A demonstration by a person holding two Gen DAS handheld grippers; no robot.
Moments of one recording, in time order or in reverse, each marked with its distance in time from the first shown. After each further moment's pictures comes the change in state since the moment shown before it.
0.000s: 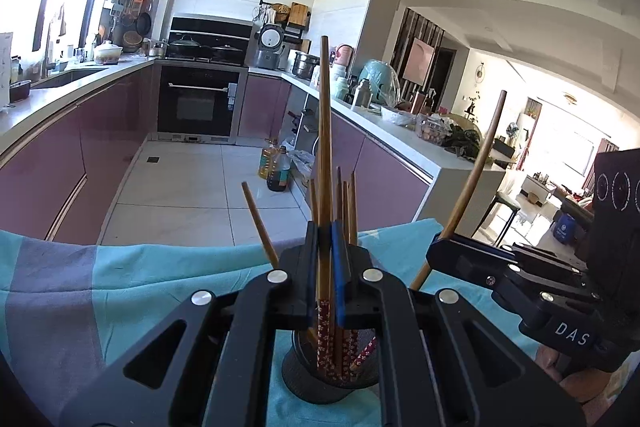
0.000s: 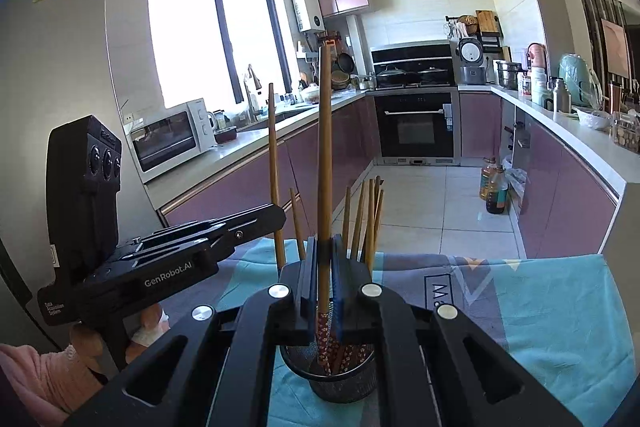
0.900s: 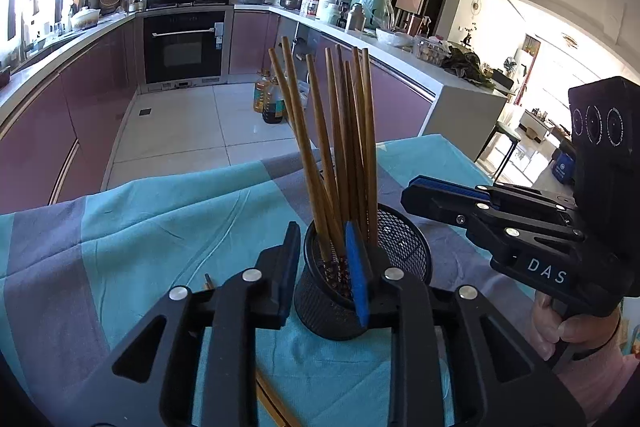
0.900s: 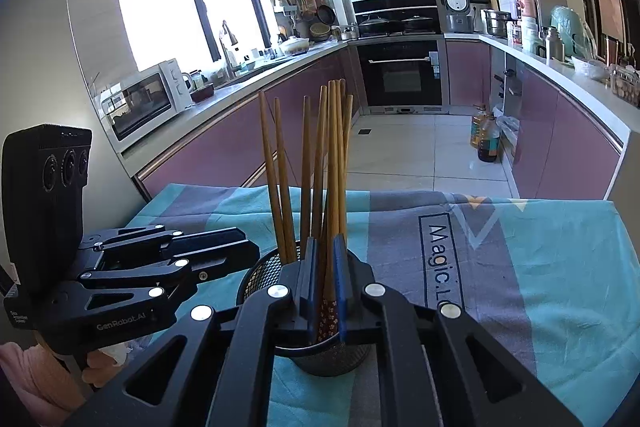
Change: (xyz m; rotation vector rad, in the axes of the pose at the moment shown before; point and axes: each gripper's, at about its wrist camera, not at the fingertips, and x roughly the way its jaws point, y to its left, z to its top) left arm 0.043 0.028 -0.040 0.059 0.258 -0.018; right arm 0.034 -0.012 -0.030 0.070 0.149 -0.035
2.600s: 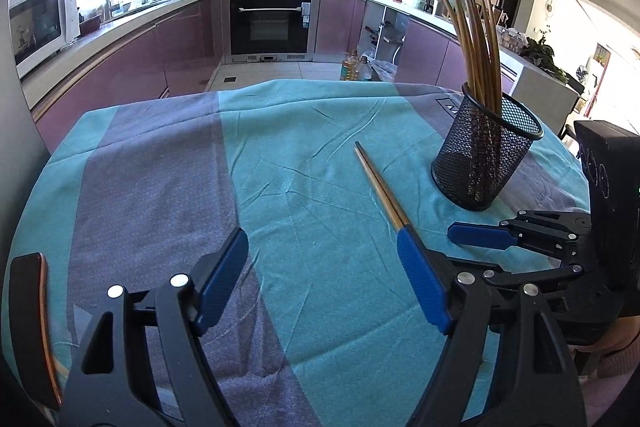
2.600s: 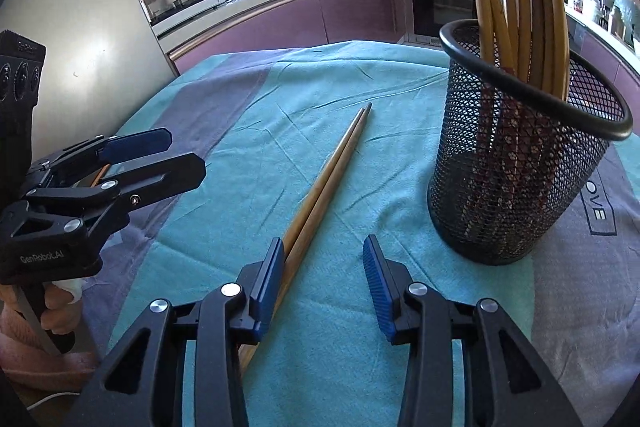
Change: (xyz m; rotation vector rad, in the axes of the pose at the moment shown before) left arm -0.072 0.064 -0.122 -0.120 0.045 0.285; right arm 0.074 0.095 -0.098 -0.126 0.300 0.071
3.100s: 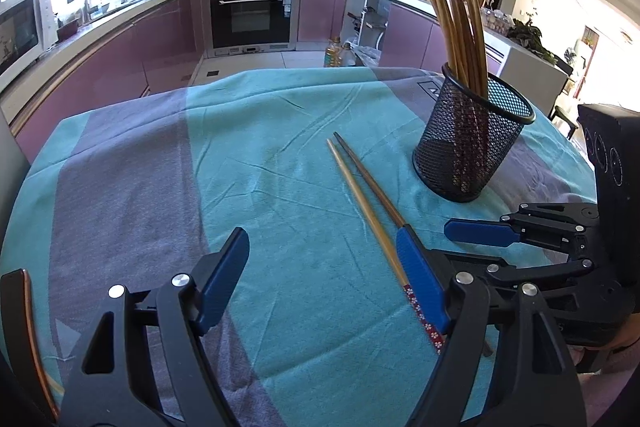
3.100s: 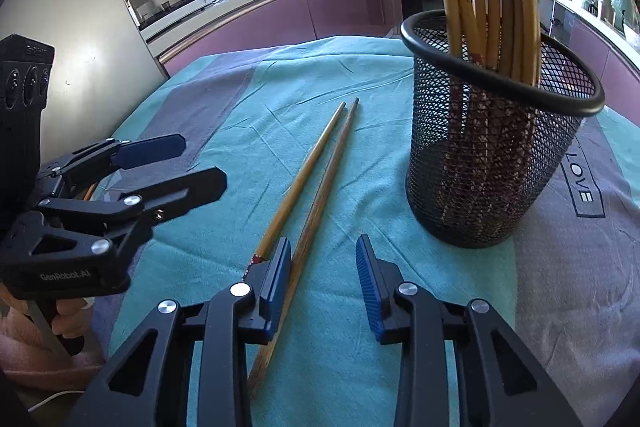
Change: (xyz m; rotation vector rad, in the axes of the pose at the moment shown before) left arm 0.024 -0.018 0.005 0.056 0.053 -0.049; right arm -0.005 -0.011 -0.003 0.043 0.014 -0.006
